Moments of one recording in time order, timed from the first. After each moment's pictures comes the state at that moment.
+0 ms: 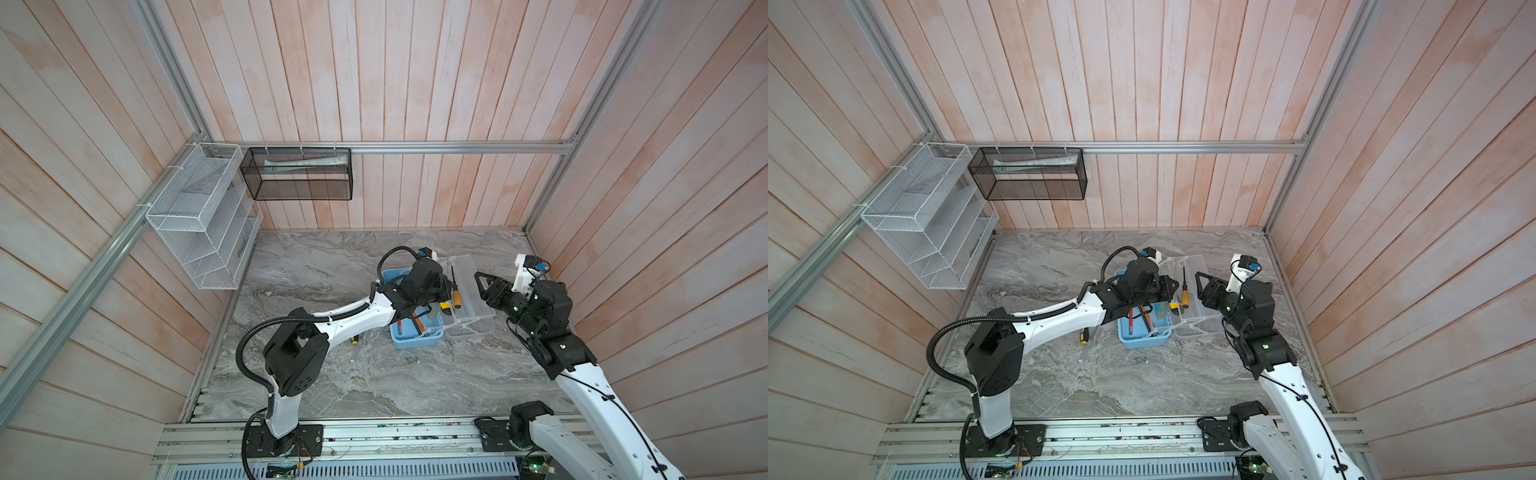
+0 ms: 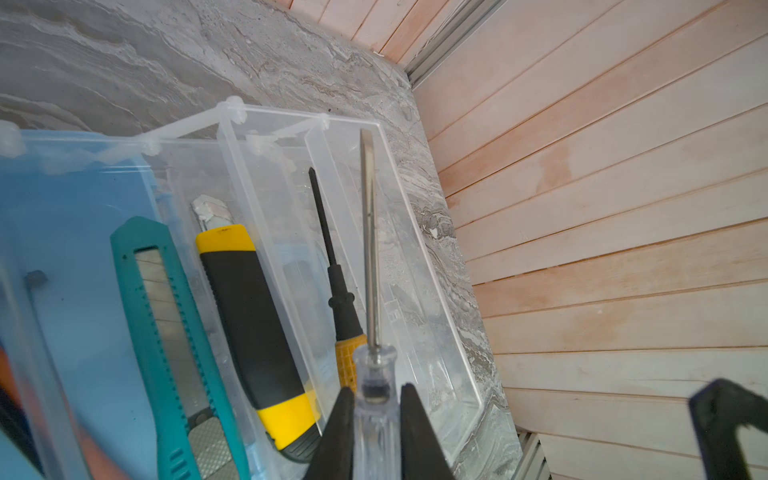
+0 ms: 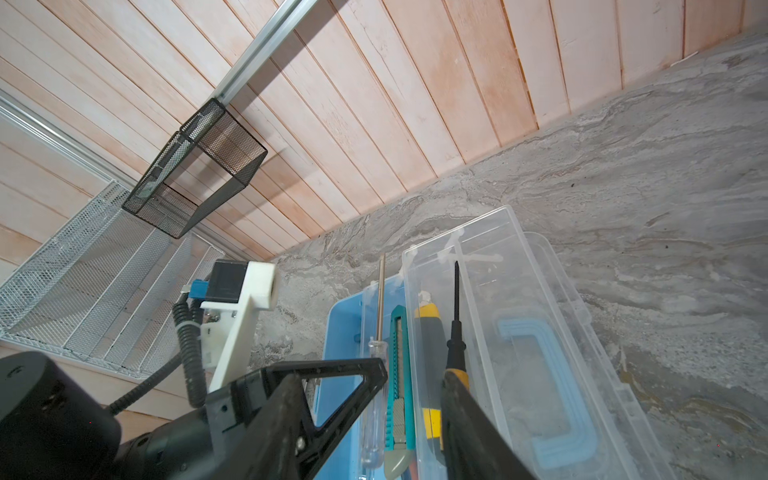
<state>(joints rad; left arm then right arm) -0.90 1.93 1.52 -0.10 0.02 -0.84 0.23 0.80 0.71 -0.16 -0.19 0.64</state>
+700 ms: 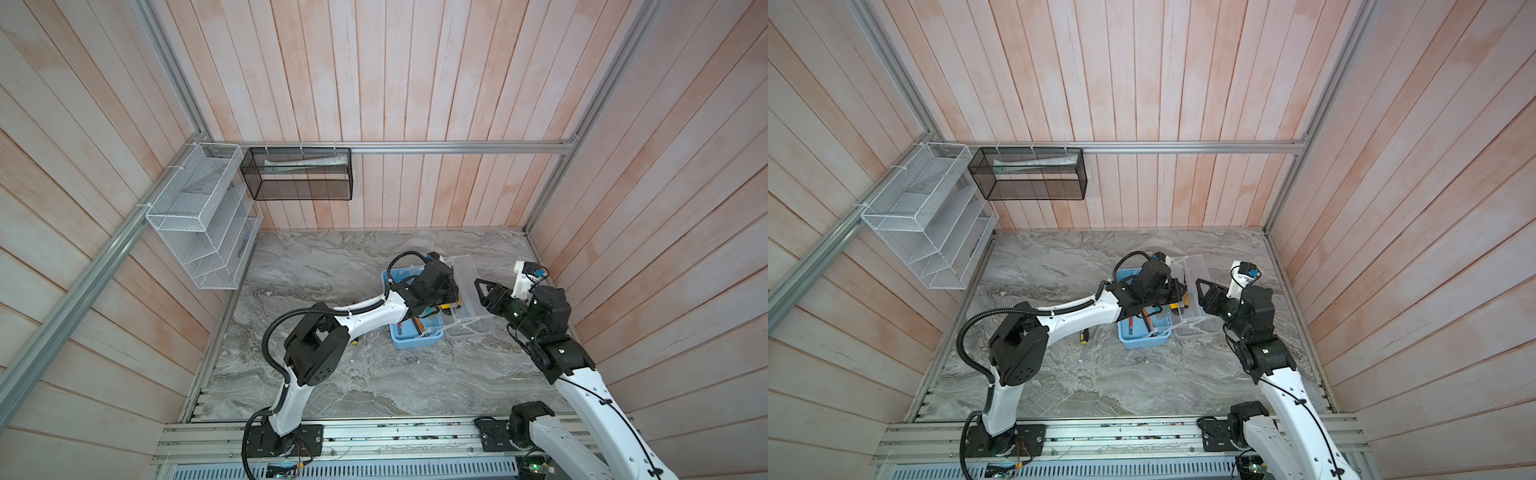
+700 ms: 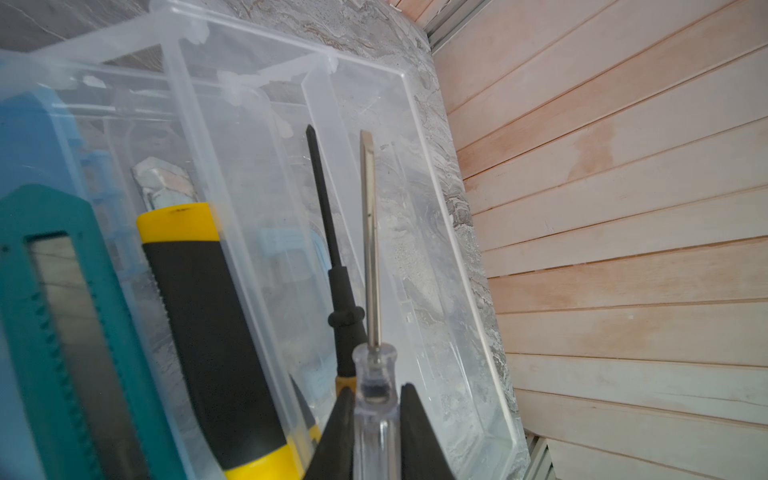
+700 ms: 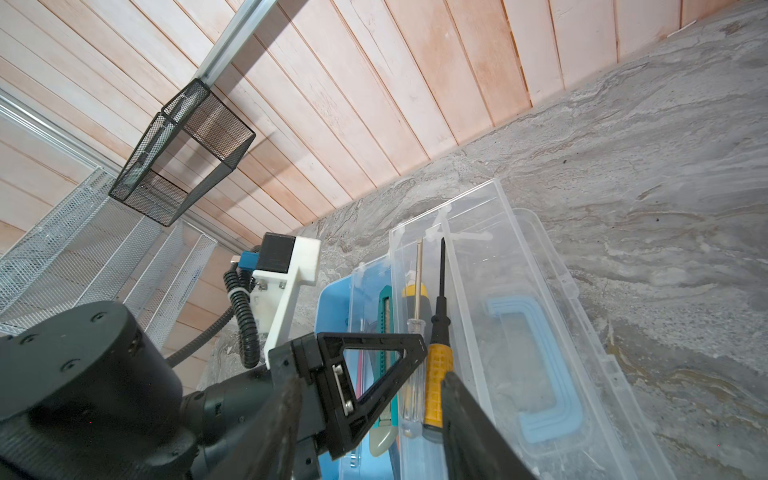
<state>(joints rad) -0.91 2.07 1.63 -0.13 0.04 -0.88 0.20 0.77 0.65 -0.16 -0.23 0.64</state>
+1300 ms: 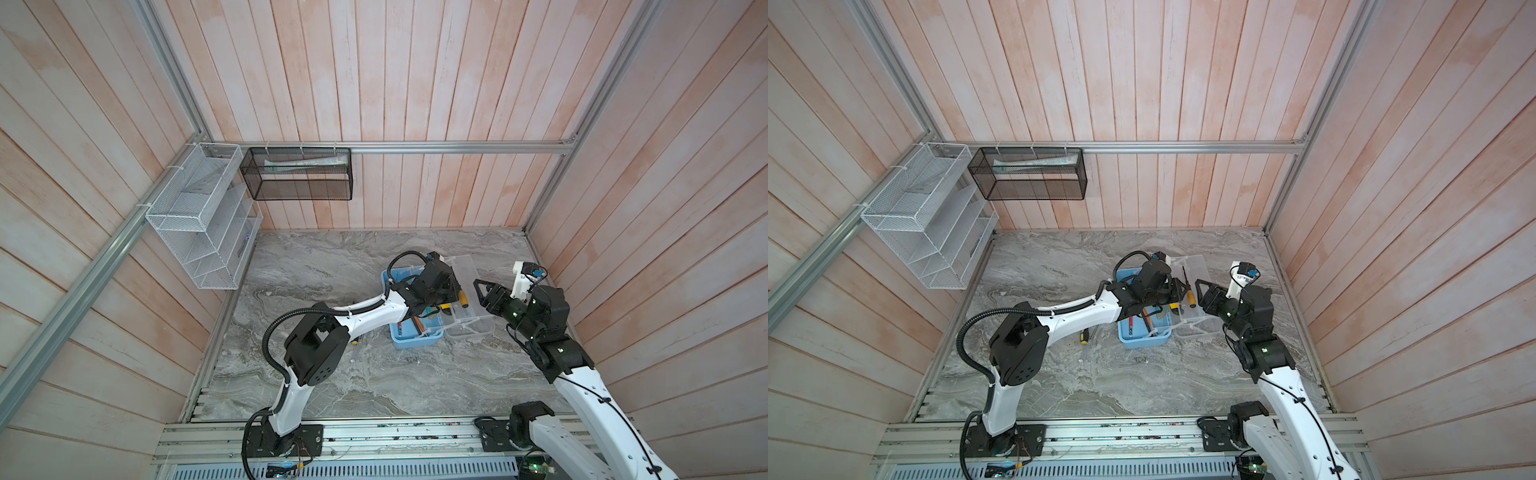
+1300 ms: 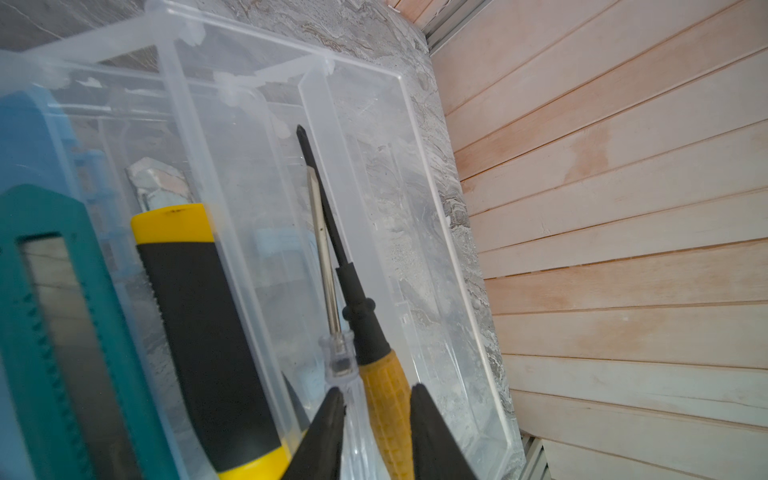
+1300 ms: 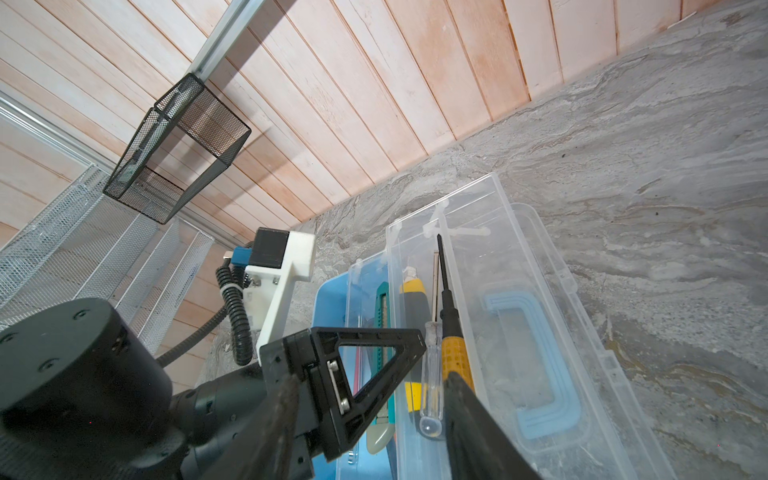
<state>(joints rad) -0.91 2.07 1.63 -0.13 0.04 -0.88 0.20 0.79 0.65 -0.16 -0.24 0.64</state>
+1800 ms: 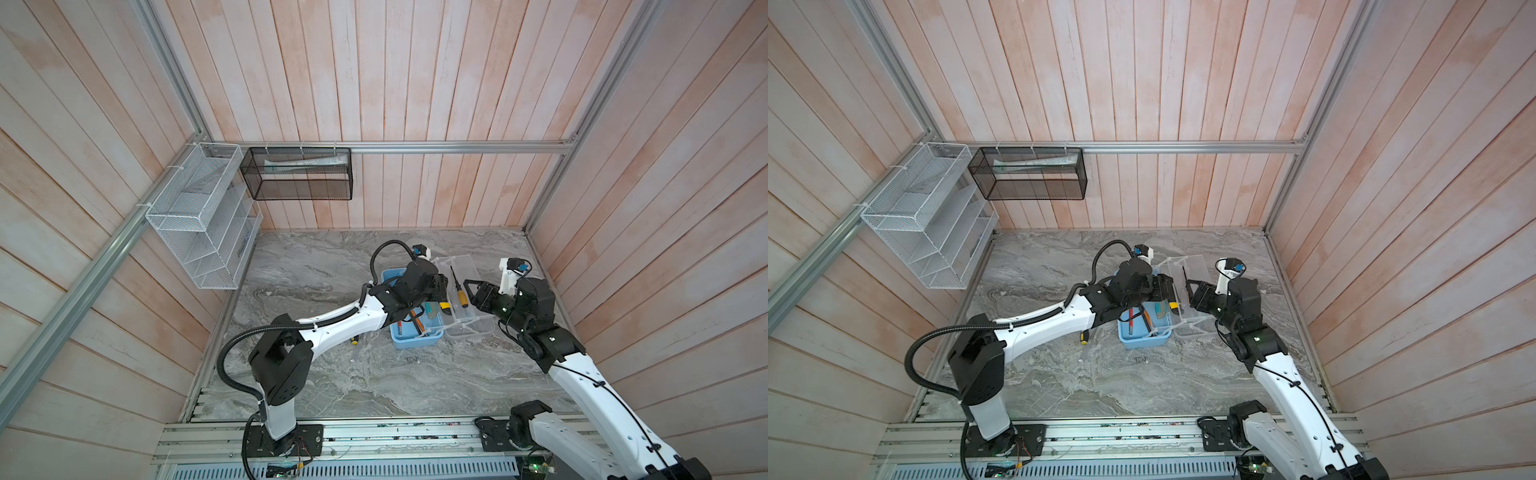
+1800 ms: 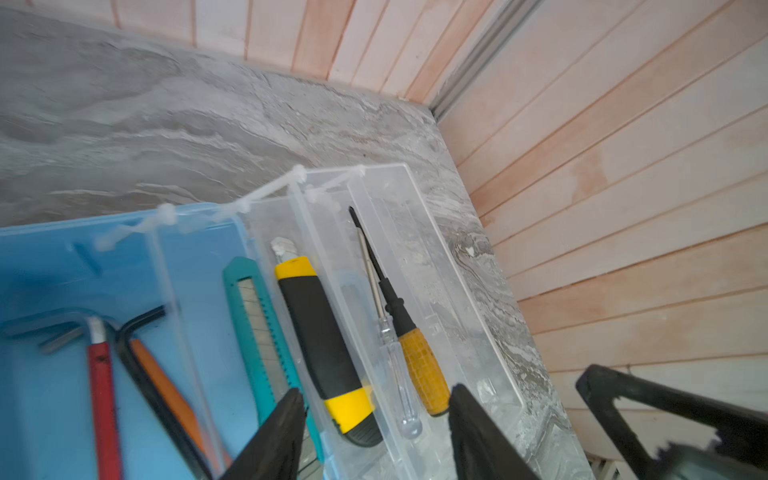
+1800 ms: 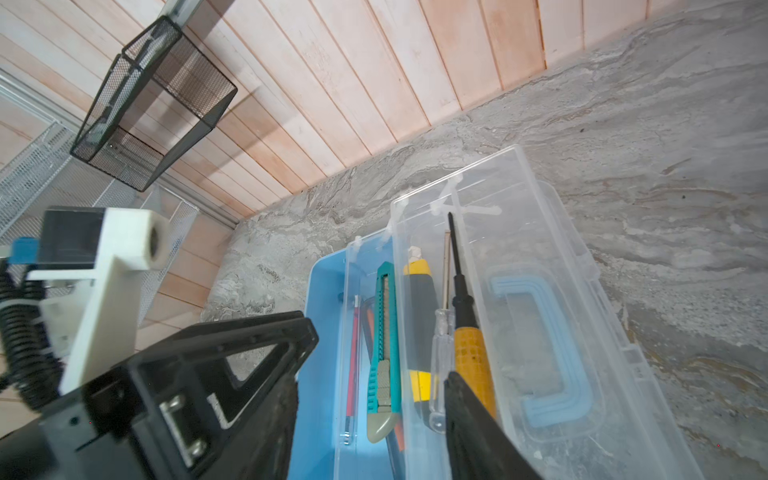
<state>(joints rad) -0.91 1.77 1.41 -0.16 -0.18 -0.67 0.35 0.90 0.74 -0.21 -0.14 0.60</state>
